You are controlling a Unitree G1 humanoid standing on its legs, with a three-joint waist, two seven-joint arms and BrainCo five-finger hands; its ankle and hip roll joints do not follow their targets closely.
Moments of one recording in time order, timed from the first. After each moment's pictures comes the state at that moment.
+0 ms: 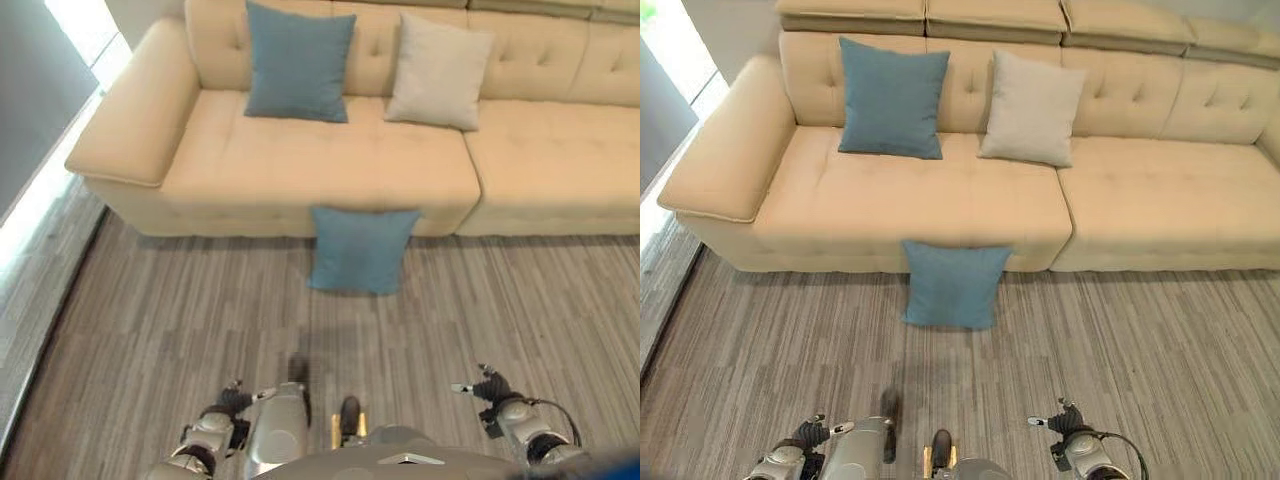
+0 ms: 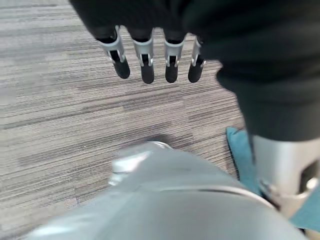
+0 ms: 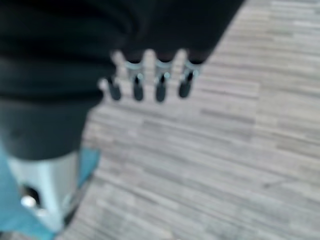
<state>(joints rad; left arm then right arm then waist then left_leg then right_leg) -0.09 0.26 -0.16 1.24 -0.10 -0.05 0.09 -0.14 -0.32 0.28 1.20 0.02 -0.03 -0.16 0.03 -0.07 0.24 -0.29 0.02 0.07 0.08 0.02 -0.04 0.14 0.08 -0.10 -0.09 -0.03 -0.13</state>
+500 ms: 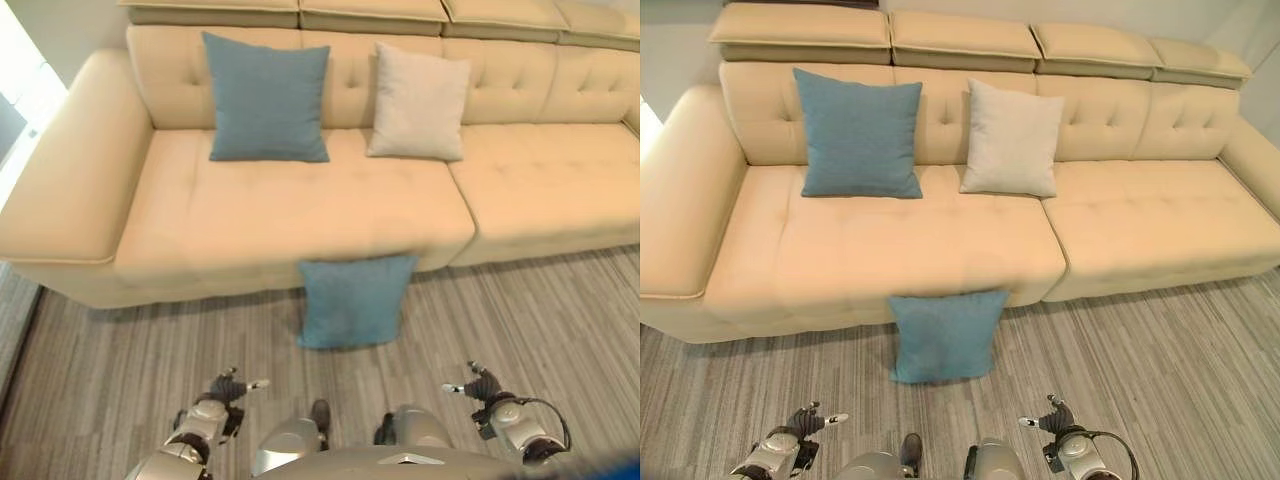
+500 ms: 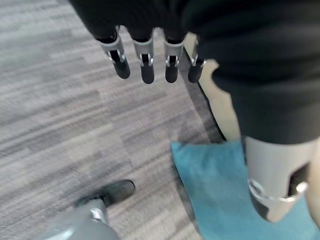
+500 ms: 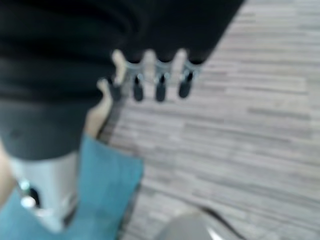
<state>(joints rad) -0.10 0.32 -0.19 1.24 -0.09 -0.04 0.09 -0.10 -0.29 0.30 1.10 -0.02 -0.03 -0.15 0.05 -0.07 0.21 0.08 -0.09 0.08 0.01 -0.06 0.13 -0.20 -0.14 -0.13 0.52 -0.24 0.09</state>
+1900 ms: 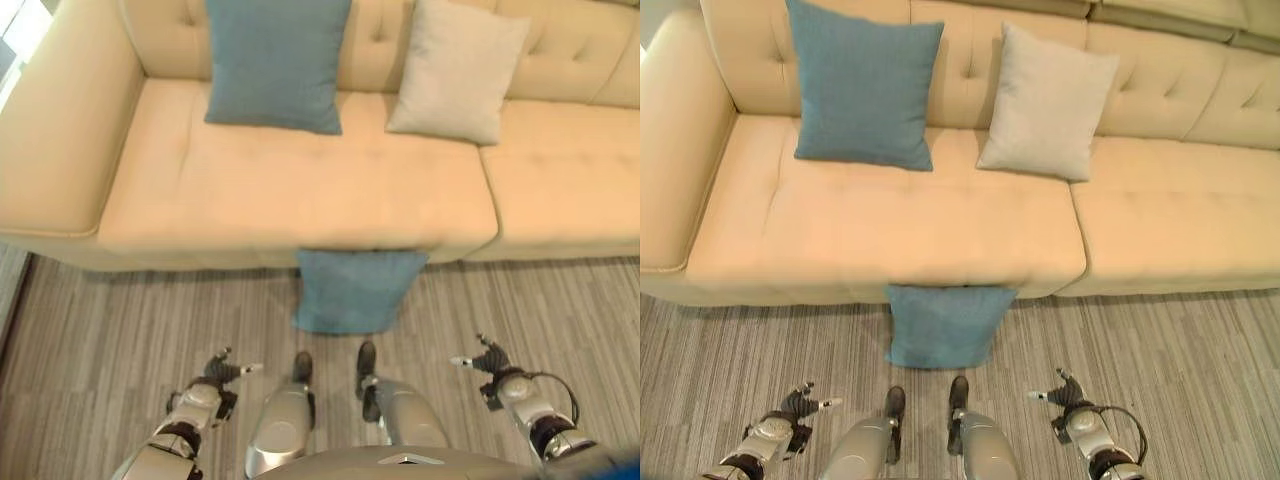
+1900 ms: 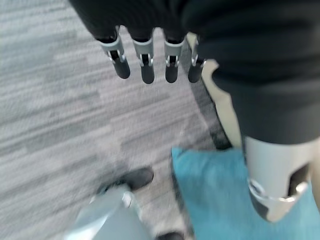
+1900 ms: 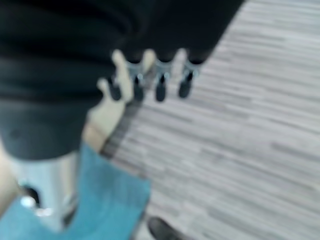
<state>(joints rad) -0.22 0.39 -0.22 1.12 -0.11 -0.06 0.14 -0.23 -0.36 0.28 1.06 0.02 -0.04 -0.20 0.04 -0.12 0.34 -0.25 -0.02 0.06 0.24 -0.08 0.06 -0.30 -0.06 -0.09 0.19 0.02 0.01</state>
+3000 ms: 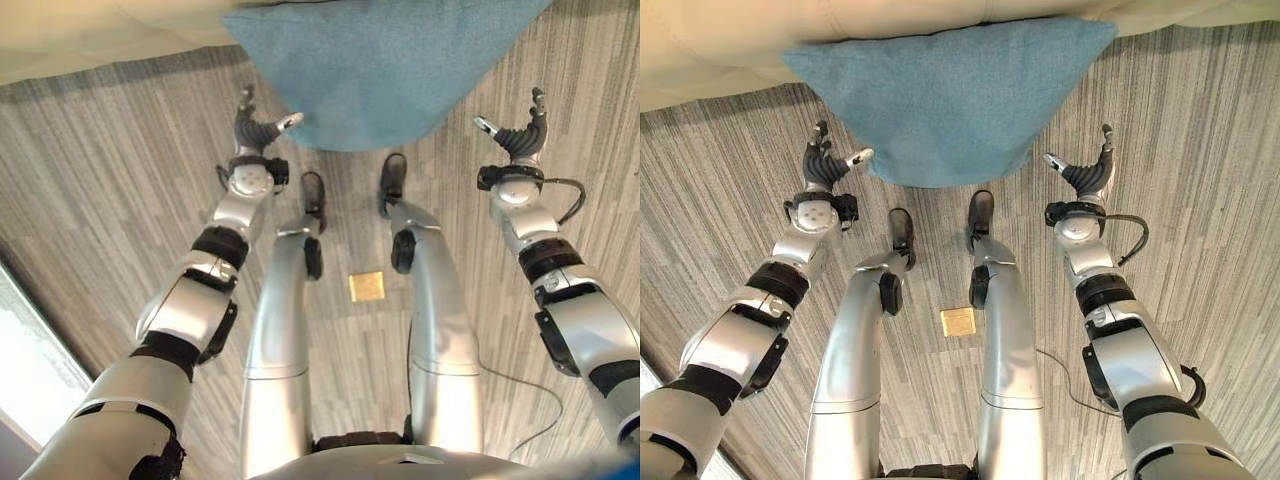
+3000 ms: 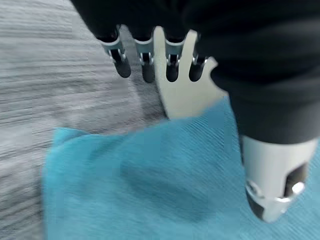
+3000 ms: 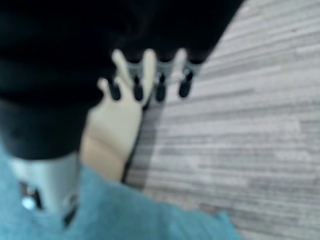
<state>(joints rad) -1.05 0.40 -0.41 0.91 -0.46 -0.16 0.44 -0.94 -0.46 0.27 0.88 0.25 -0.14 -0.60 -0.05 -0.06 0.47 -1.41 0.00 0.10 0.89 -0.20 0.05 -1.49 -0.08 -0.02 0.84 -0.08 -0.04</state>
